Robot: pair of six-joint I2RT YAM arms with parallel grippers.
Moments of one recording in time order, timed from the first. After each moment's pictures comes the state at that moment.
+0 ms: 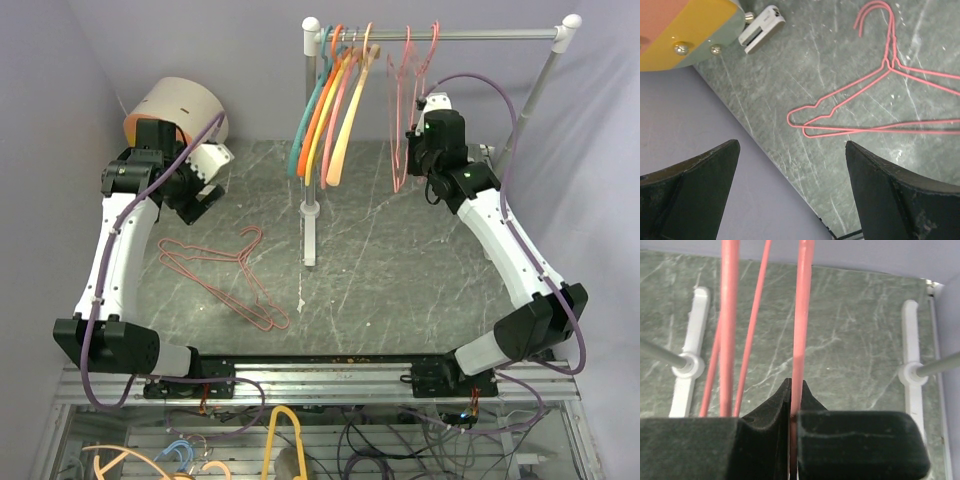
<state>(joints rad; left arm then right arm) -0.06 1.39 1.60 -1.08 0.08 0.78 0.36 1.49 1.57 -0.53 0.33 0.06</state>
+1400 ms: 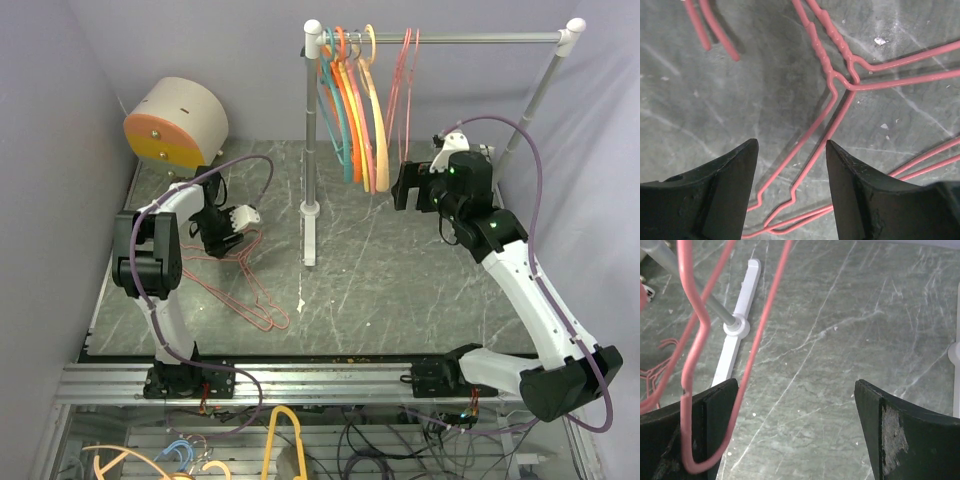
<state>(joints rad) -0.08 1.88 1.32 -0.88 0.24 1.19 0.36 1.17 1.26 -0.49 0.10 0.15</state>
